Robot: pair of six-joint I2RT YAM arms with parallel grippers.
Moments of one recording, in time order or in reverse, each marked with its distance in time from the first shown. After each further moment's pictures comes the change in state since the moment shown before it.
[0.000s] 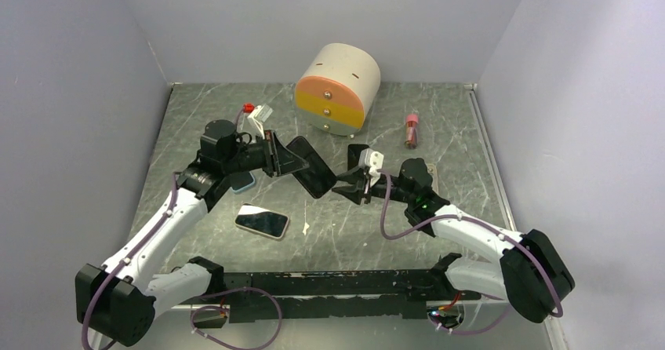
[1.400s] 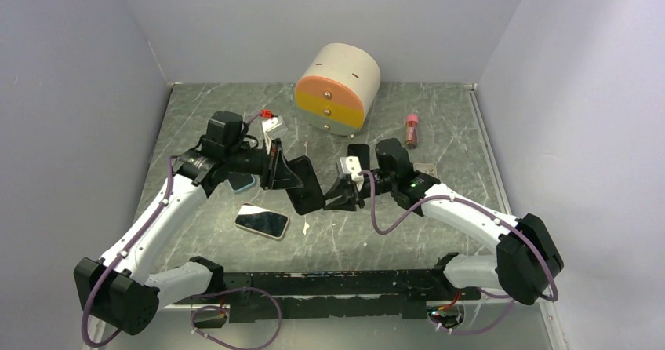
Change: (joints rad) left arm 0.000 0.072 0.211 -0.528 0.238 0.666; right arm 0.053 0.120 0.281 -0.532 -0.353 -0.305
